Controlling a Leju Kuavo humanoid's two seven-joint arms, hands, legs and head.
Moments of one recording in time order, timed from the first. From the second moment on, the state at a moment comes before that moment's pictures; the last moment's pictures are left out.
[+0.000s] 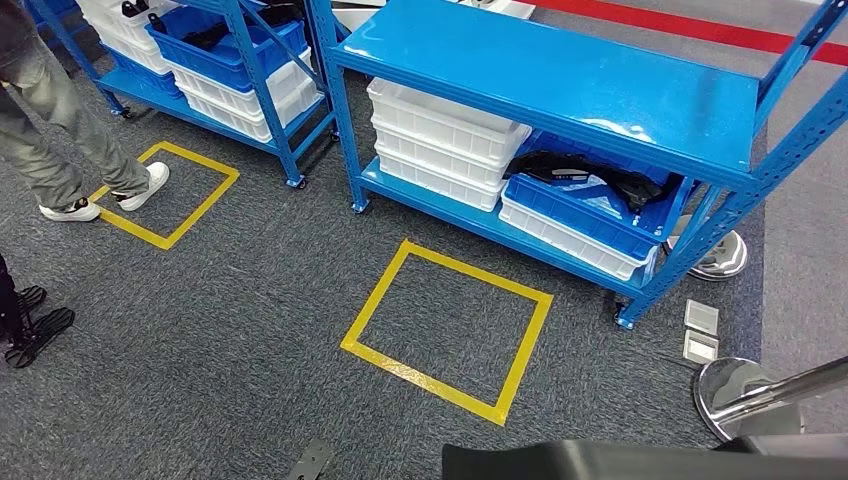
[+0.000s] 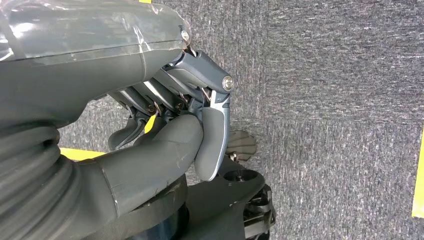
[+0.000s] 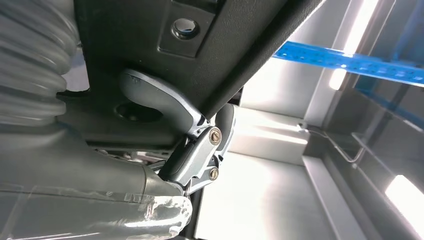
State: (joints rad) left arm -0.12 -0.03 -1.08 -0.27 1.12 0.35 -0.43; right arm 0.00 -0.01 0.00 -2.11 0.30 -0.69 -0.24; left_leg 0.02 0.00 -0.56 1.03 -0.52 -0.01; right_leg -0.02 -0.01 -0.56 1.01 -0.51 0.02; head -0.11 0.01
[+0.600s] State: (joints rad) left arm -0.13 -0.02 -1.08 -0.27 1.11 0.35 -0.42; right arm 0.03 -0.05 0.01 -2.10 0.26 -0.69 -0.27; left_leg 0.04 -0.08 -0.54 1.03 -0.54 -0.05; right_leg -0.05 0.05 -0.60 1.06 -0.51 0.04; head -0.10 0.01
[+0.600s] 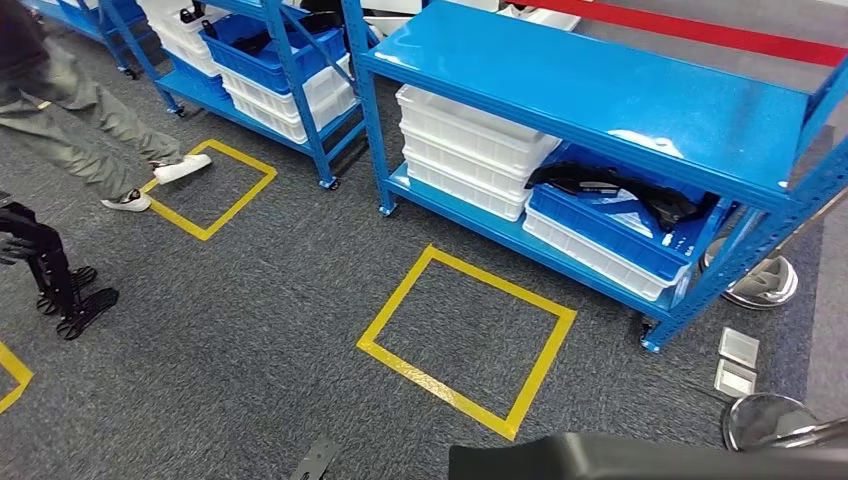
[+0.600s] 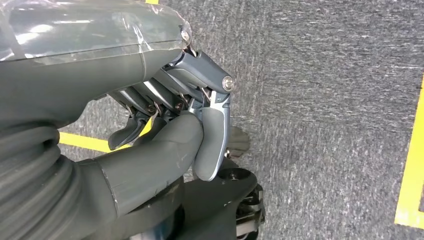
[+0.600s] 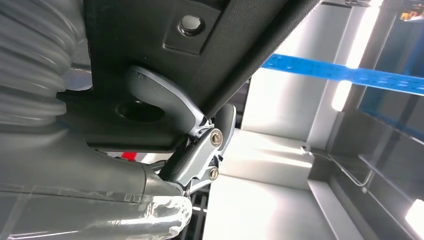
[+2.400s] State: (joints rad) left arm -0.13 -0.02 -1.08 -0.27 1.10 0.34 -0.41; right arm 0.05 -0.06 0.01 -2.10 0.28 -0.69 -0.26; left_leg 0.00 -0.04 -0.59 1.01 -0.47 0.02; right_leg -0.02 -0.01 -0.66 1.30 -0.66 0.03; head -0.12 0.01
